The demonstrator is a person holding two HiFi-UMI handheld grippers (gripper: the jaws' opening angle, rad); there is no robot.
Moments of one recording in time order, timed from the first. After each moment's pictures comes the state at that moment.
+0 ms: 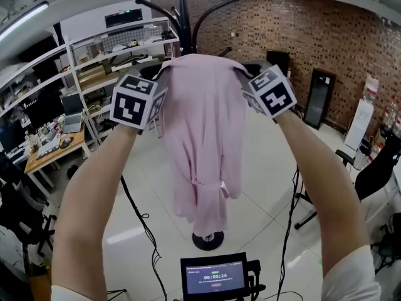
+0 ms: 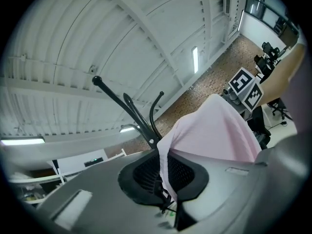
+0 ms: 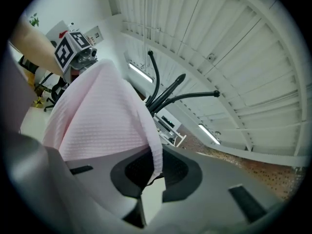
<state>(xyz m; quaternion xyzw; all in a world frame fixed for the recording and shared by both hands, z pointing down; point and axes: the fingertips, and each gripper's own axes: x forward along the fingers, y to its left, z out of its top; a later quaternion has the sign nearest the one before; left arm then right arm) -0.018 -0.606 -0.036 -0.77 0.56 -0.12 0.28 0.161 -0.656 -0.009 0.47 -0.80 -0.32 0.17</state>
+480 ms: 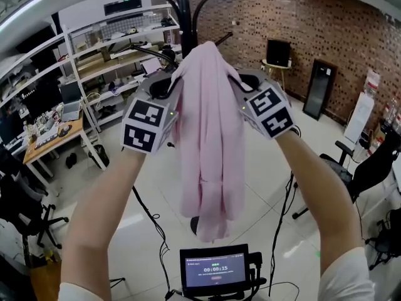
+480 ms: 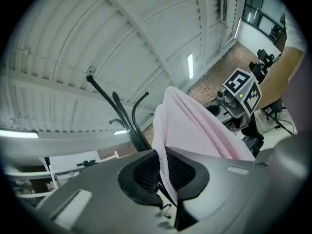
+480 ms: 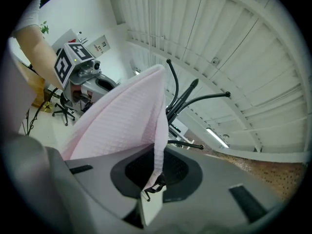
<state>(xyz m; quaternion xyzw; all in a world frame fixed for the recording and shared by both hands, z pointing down) 0.012 -0.571 0.036 -0.79 0.52 -0.10 0.29 0.131 -0.602 0.050 0.42 -0.83 -0.33 0.14</state>
